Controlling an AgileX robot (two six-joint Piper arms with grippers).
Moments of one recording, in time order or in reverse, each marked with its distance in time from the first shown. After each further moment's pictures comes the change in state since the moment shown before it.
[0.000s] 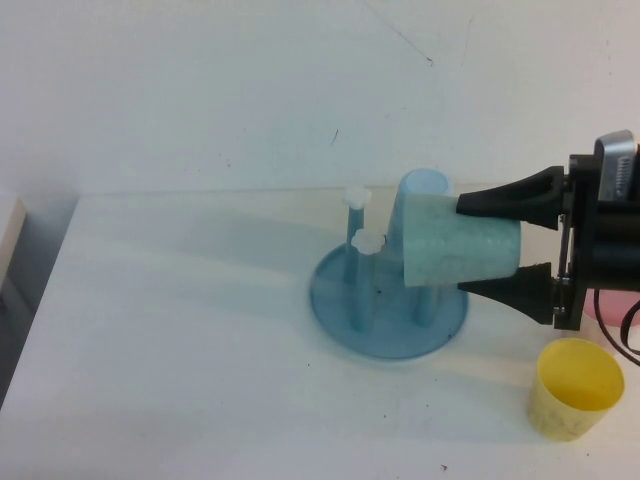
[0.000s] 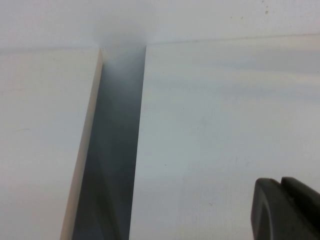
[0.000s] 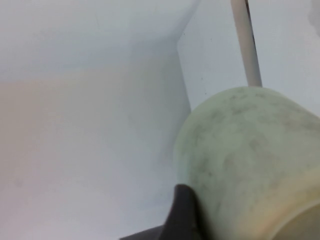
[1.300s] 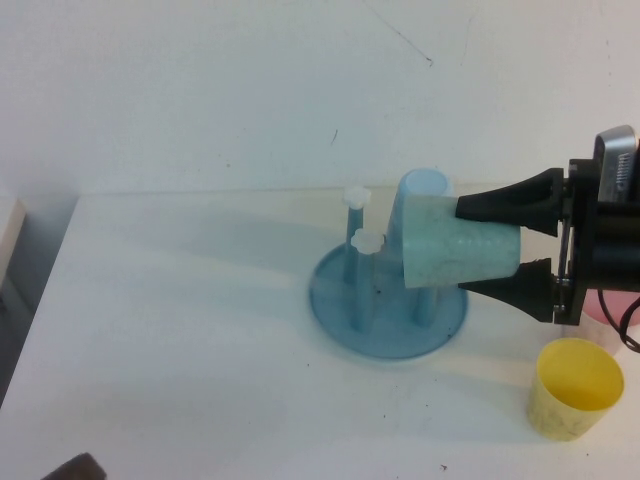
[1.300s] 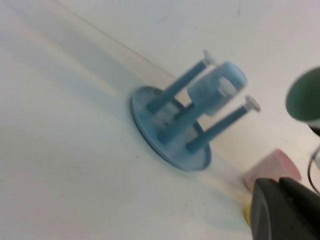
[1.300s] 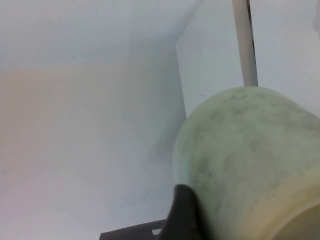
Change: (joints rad) right arm 0.000 0.002 0.000 0.002 0.002 -0.079; left arm 0.000 0.095 -0.112 -1.047 0.163 0.235
